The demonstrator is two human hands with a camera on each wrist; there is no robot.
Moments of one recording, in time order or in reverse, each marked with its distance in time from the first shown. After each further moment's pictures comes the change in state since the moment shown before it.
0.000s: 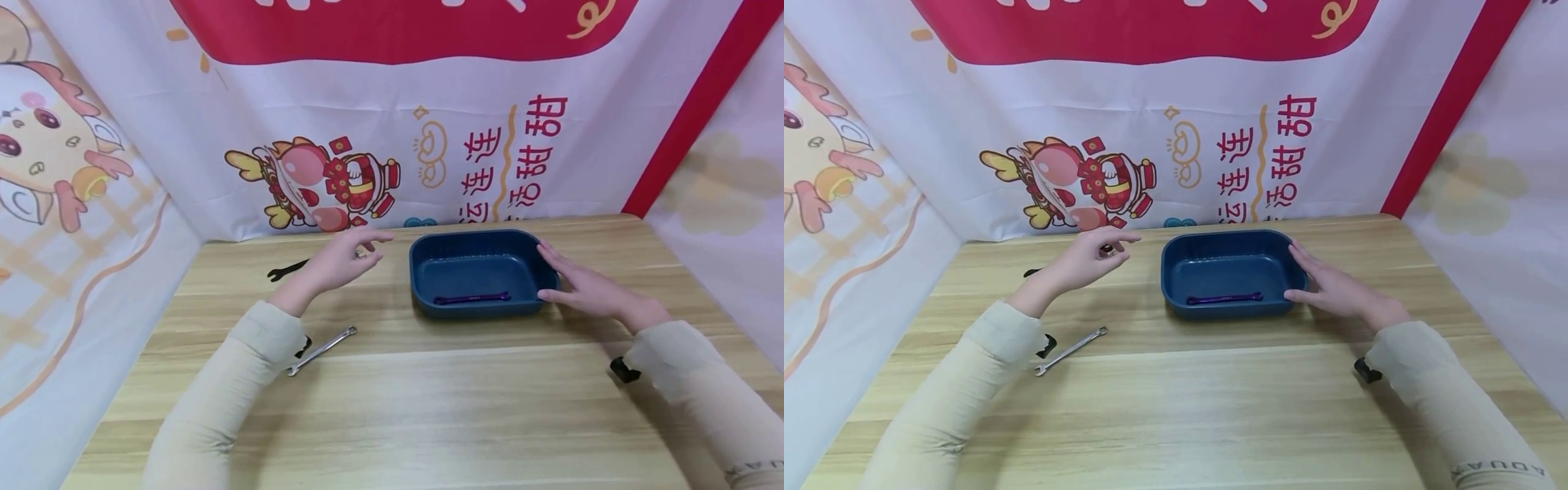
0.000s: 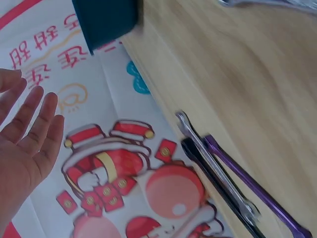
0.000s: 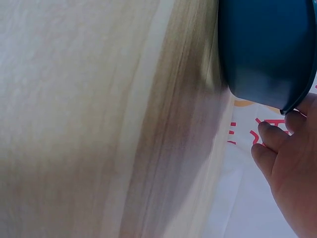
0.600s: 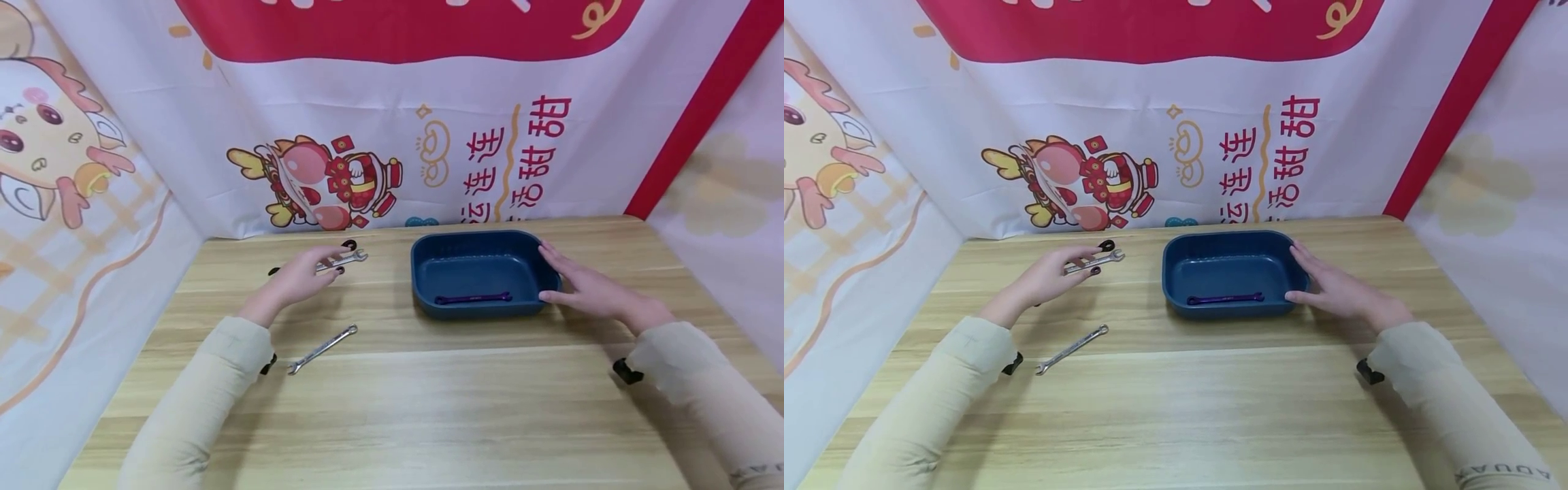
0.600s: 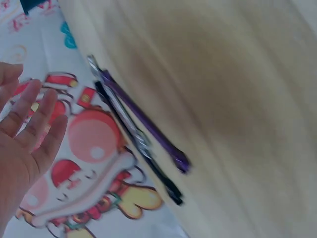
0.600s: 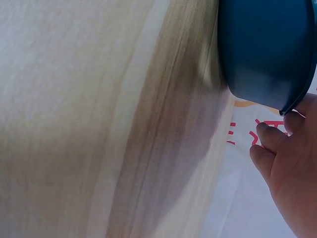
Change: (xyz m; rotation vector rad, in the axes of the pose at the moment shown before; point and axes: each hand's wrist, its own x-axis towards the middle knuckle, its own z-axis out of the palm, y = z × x) left_hand -0.045 -0.064 -0.009 0.038 -0.019 -0.159; right_hand 0.002 0.000 -0.002 -0.023 -0.021 0.006
